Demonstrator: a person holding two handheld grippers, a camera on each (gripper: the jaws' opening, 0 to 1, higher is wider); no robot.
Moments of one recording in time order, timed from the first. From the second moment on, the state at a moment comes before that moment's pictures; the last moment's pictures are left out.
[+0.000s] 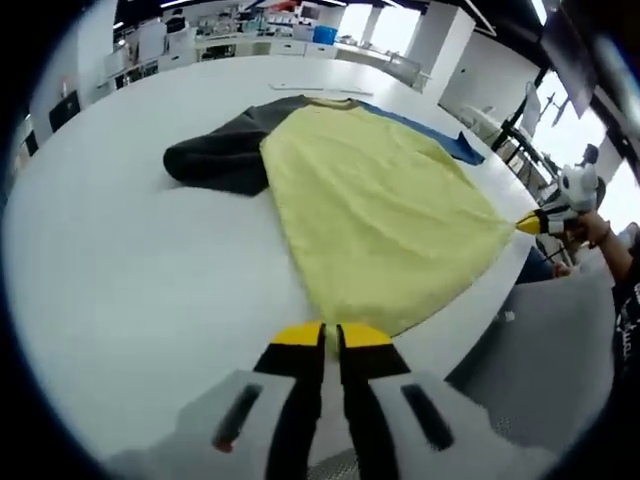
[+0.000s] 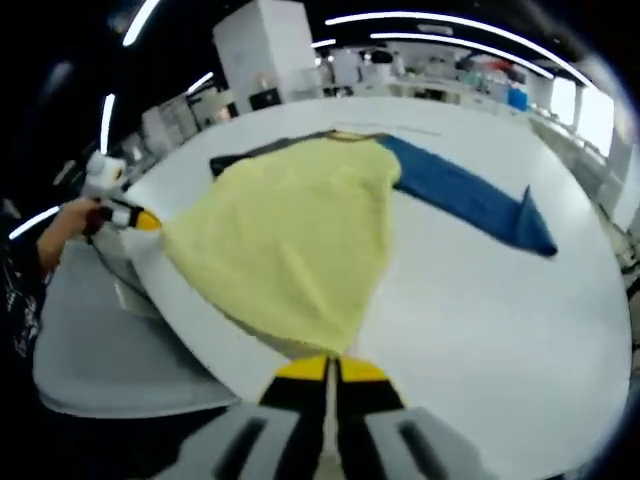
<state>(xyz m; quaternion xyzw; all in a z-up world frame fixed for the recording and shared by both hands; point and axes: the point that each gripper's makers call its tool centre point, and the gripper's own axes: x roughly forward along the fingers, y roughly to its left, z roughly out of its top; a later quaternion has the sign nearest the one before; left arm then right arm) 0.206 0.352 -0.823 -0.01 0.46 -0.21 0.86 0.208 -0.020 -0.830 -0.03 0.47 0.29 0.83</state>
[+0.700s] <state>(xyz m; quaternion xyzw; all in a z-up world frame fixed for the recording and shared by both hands) 0.201 0.352 -0.845 0.00 0.47 -0.19 0.86 0.222 -0.018 -0.843 0.02 0.48 0.18 0.86</state>
